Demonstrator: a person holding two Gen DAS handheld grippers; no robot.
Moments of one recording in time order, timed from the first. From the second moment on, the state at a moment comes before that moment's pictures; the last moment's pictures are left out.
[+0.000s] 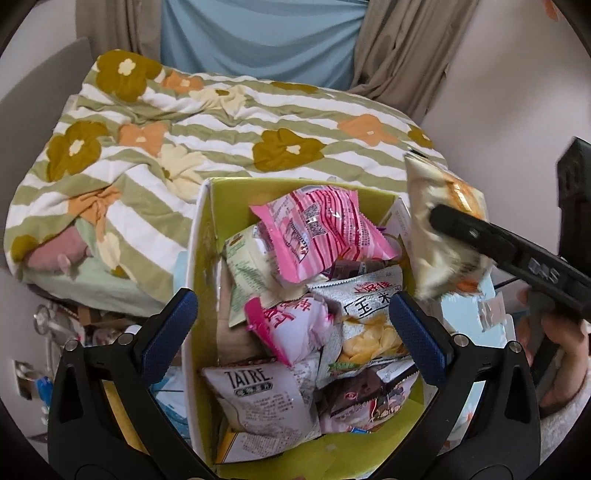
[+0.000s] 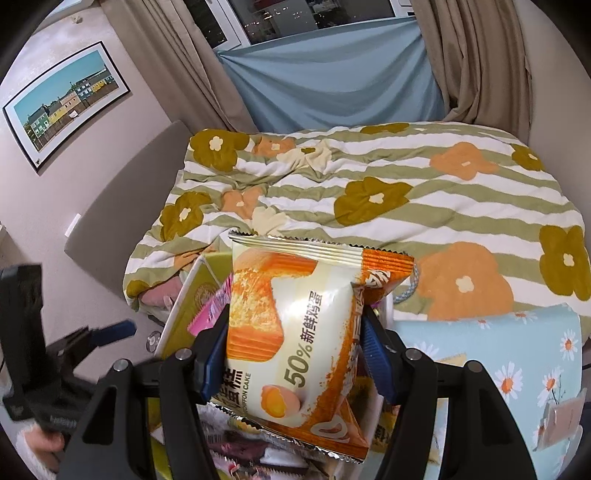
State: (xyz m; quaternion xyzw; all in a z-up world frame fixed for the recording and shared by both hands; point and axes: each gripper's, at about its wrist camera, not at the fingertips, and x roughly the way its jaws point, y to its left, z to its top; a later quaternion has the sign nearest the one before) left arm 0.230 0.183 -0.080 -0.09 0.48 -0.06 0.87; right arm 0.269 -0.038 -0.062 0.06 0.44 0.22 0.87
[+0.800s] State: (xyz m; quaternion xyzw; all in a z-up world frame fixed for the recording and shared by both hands) left arm 0.192 0.167 -0.054 -0.07 0.45 -0.04 0.89; right arm 0.225 -0.056 -0.046 0.05 0.41 0.20 0.89
